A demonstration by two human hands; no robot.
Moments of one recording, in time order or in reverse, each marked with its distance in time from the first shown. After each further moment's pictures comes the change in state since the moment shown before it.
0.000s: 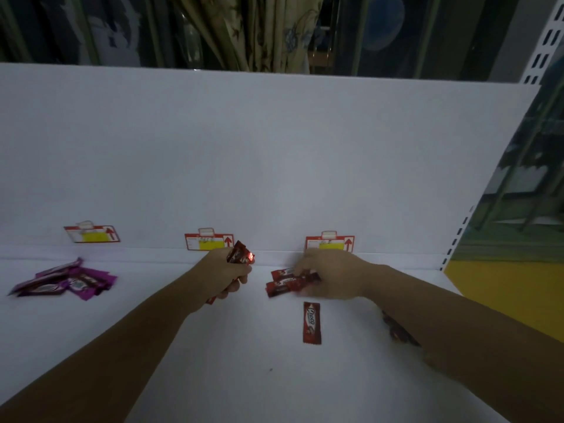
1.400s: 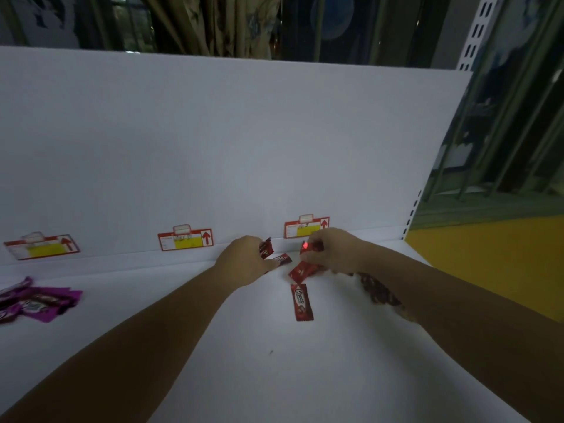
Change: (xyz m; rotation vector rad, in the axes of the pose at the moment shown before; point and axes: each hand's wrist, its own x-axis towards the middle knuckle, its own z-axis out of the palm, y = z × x) left_hand 0.025 0.016 0.052 0.584 -0.067 0.287; right_hand -0.027 0.000 -0.004 0.365 0.115 0.556
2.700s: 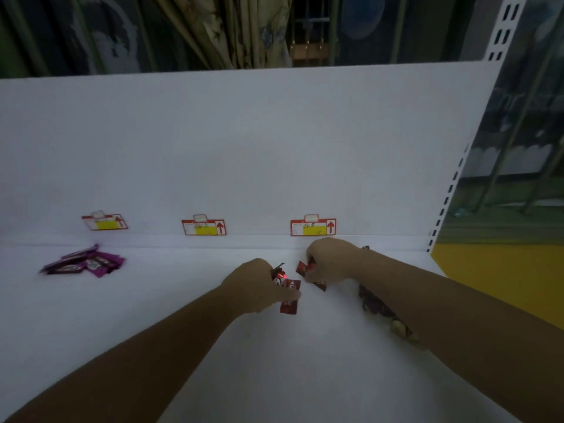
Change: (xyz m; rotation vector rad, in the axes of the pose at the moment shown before) left_hand -0.057 0.051 0.032 0.125 -0.092 -0.366; right_hand 0.005 0.005 0.005 -0.383 -0.191 -0.185
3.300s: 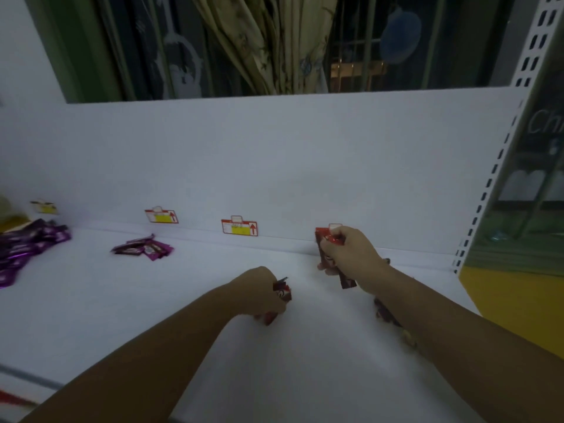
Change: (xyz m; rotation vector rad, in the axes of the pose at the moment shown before) left_hand -0.033 -0.023 -0.009 0.060 0.023 -0.027; right_hand -0.043 -0.024 -0.016 1.221 0.329 0.010
